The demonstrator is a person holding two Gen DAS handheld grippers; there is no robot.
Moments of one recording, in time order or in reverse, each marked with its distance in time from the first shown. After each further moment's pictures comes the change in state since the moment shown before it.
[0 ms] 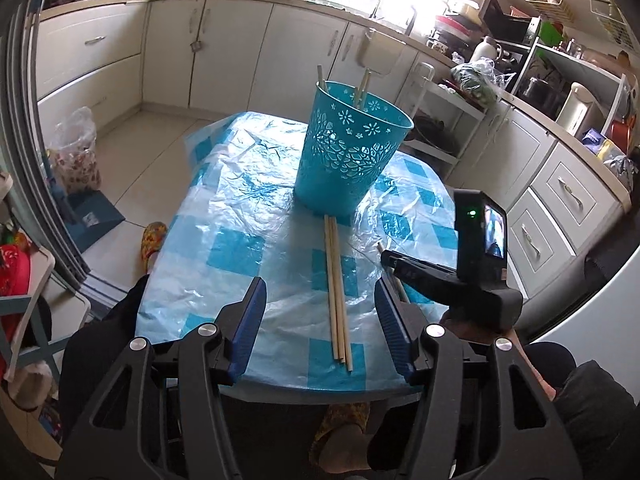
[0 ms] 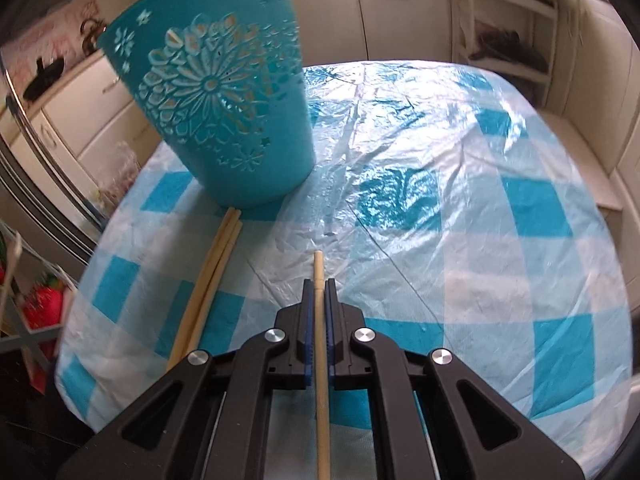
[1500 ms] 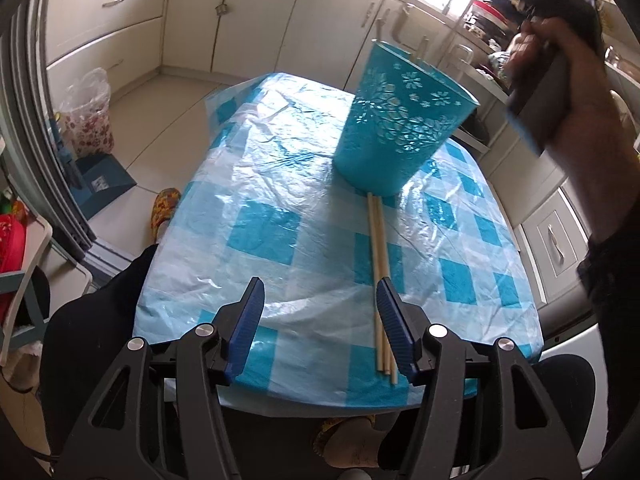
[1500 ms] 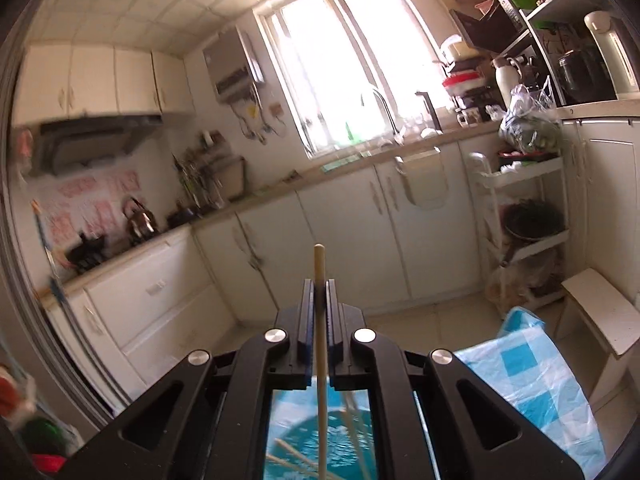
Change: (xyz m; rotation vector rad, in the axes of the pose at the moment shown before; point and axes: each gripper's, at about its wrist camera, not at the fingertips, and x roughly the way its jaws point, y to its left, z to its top) left arm 0.053 0.036 0.003 -0.090 0.108 0.057; right arm -0.086 0.070 0.191 0.030 -0.684 0.085
